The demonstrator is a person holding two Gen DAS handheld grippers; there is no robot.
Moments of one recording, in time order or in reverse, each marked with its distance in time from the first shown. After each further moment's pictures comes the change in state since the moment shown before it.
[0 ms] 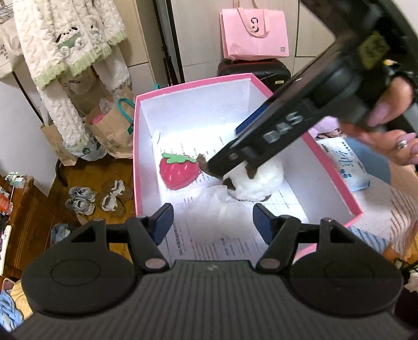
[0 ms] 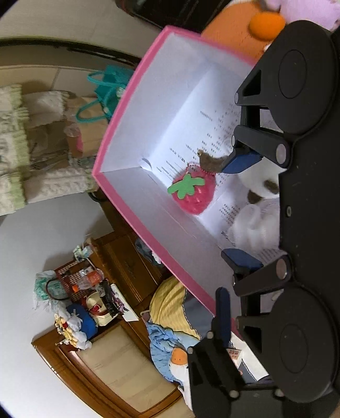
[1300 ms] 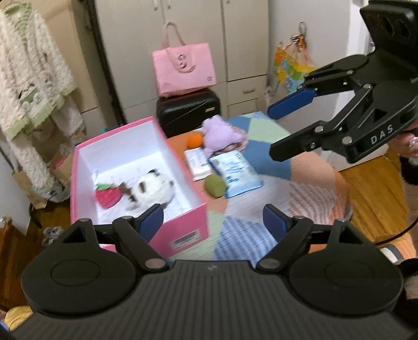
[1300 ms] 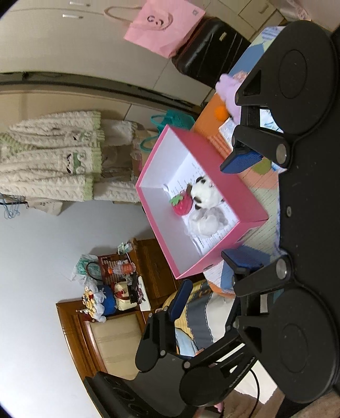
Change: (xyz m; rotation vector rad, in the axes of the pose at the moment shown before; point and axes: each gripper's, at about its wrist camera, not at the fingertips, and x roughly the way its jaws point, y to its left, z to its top) left arm -0.105 -0.117 -0.025 0.168 -0.148 -0.176; right arm -0.212 0.055 -0.168 -0.195 -0.289 -0.169
